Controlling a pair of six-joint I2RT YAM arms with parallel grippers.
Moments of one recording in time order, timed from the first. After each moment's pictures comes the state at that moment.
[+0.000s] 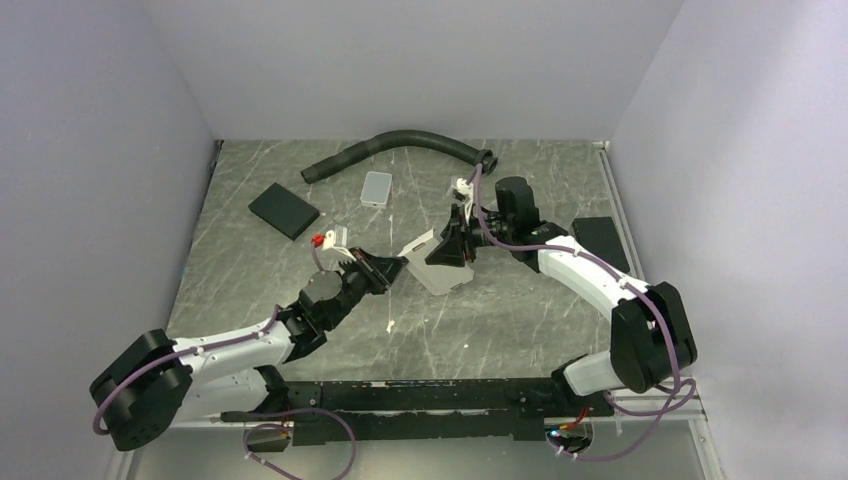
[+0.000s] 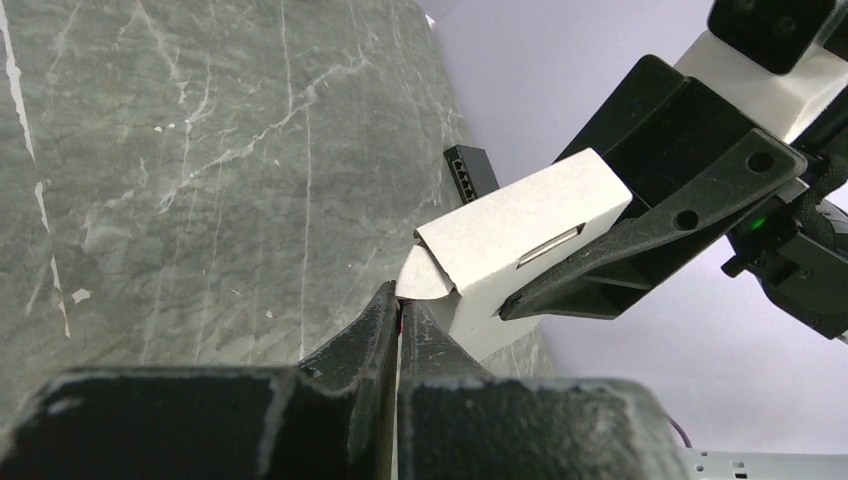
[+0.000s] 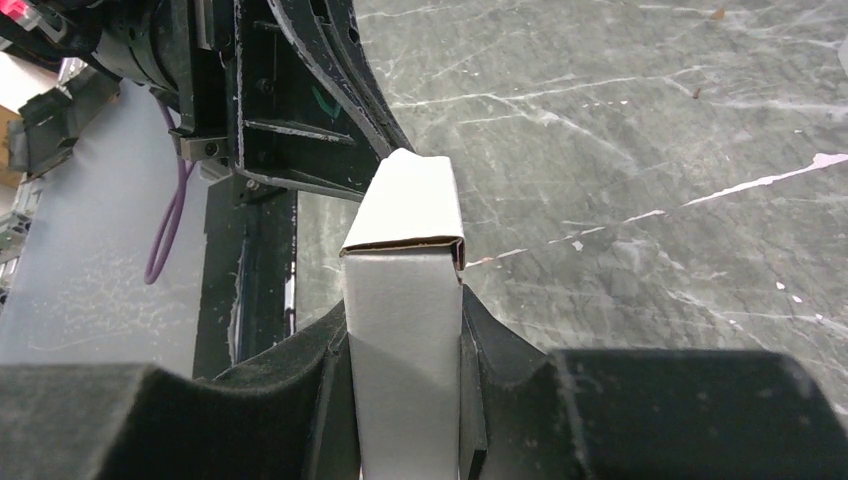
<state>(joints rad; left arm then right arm) -0.87 1.08 0.34 0.72 -0.24 -0.93 0.45 1.41 0.92 -0.01 -1.05 -0.05</state>
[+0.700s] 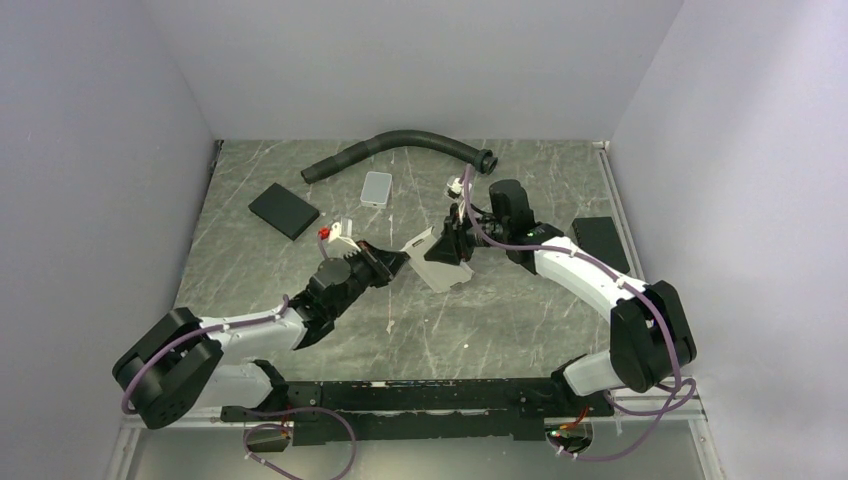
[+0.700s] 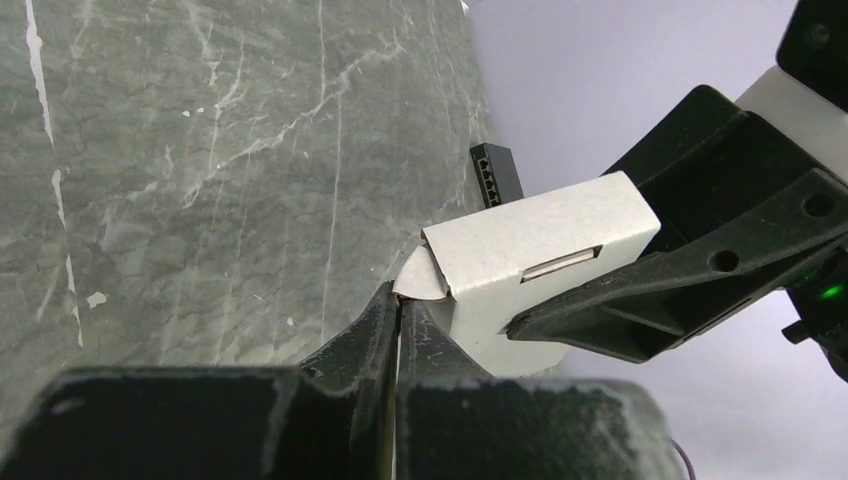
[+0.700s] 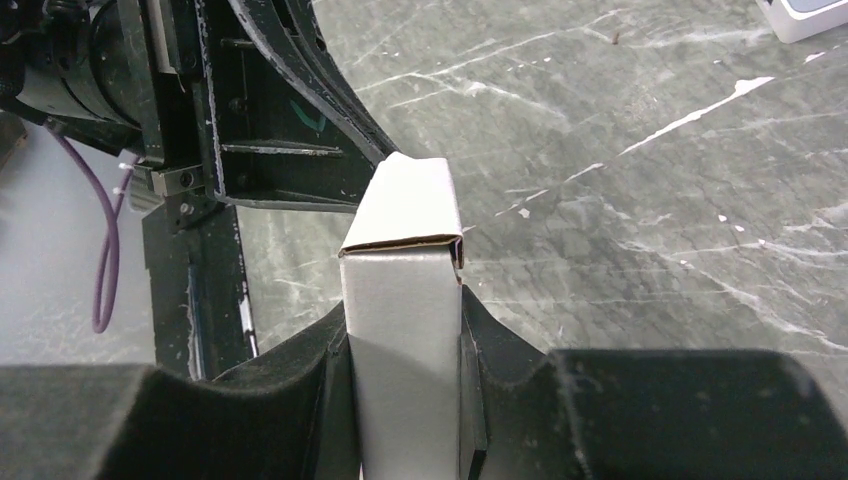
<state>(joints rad) -0.80 1.23 0.38 0.75 -0.17 -0.99 0.49 1.42 0.92 -0.03 -0.84 0.01</state>
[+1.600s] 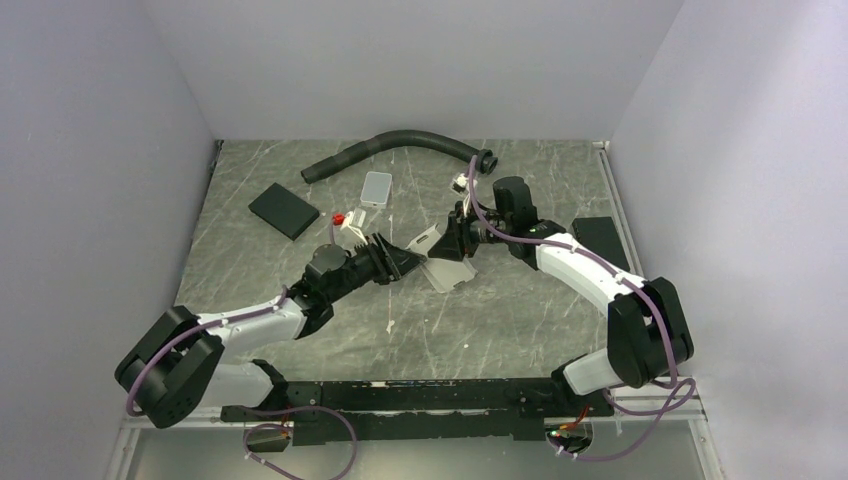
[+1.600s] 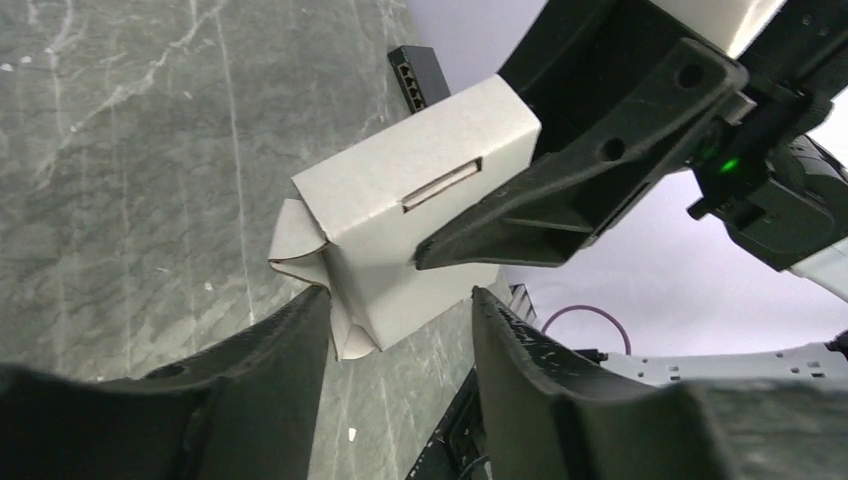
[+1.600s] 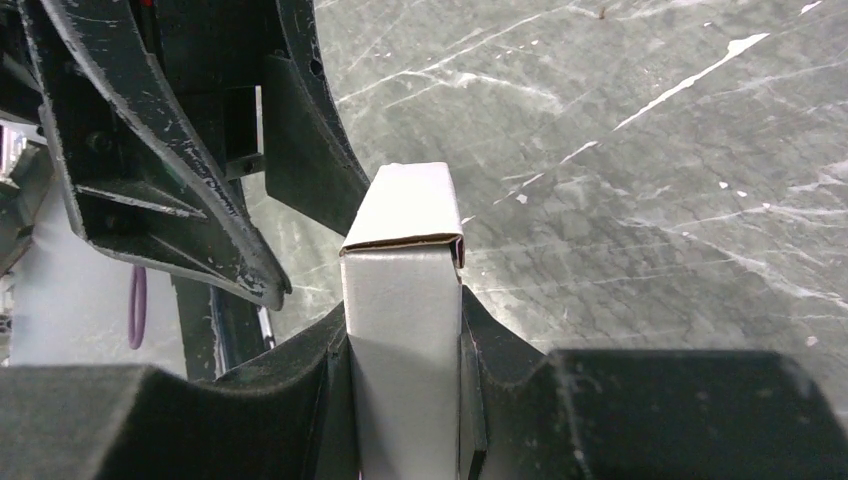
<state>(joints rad) -0.71 1.26 0.45 0.74 0.20 -0.99 0.45 1.44 0.94 -0.05 -0.83 0.07</state>
